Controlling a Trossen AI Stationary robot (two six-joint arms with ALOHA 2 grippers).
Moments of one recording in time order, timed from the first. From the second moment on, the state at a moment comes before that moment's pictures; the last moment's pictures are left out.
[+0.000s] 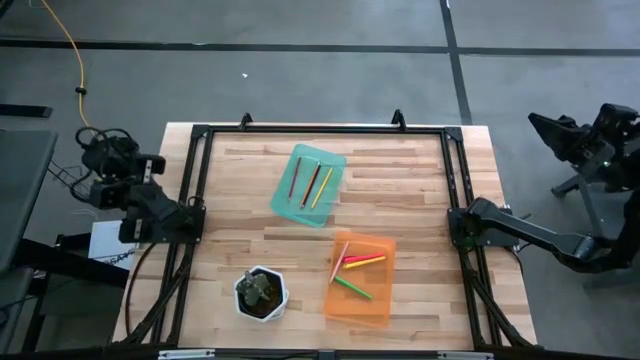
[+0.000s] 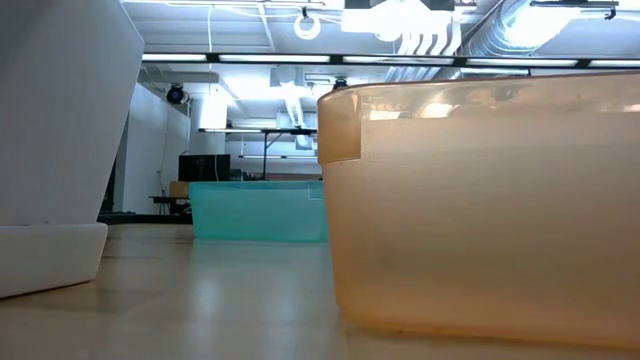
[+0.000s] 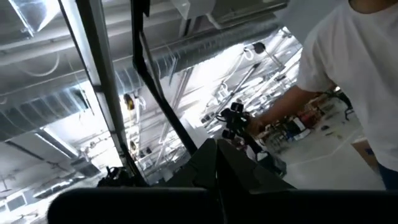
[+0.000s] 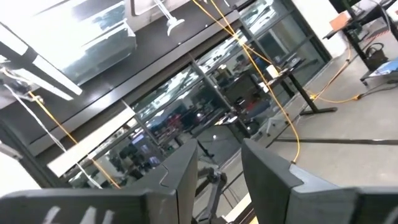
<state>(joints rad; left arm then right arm) -0.72 0.18 0.62 0.07 -0.14 0.76 -0.76 0.56 1.64 -0.84 -0.27 0.73</state>
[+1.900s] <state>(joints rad) -0.72 0.01 0.01 0.24 -0.06 0.66 -0.76 0.56 1.64 -0.92 -0.16 0.70</state>
